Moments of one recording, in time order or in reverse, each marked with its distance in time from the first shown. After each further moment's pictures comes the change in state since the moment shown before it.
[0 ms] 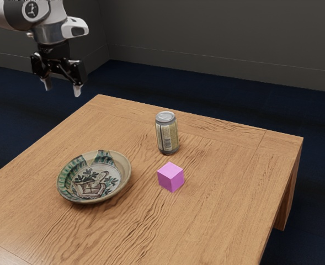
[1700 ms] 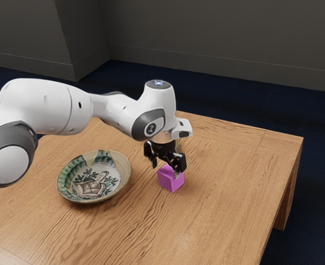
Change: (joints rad) arm -0.131 0.622 -0.143 0.000 -0.080 0.620 -0.016
